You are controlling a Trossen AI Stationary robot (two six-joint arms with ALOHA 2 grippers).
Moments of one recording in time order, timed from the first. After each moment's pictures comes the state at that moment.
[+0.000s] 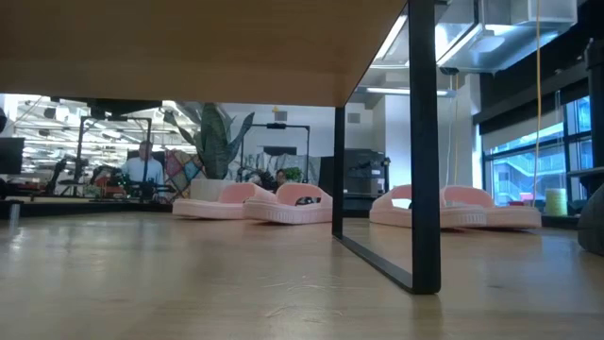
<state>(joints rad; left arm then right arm) 0.20 0.01 0.02 0.03 -0.49 -0.08 0.87 1.88 1.20 -1.30 -0.20 1.59</state>
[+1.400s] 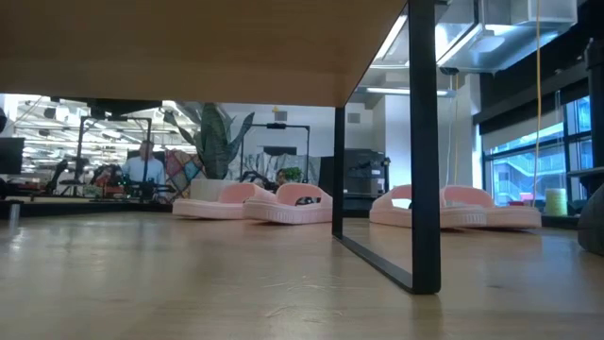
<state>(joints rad) 0.20 0.01 0.02 0.03 -0.49 -0.08 0.85 1.70 1.69 -1.57 0.14 1.49</state>
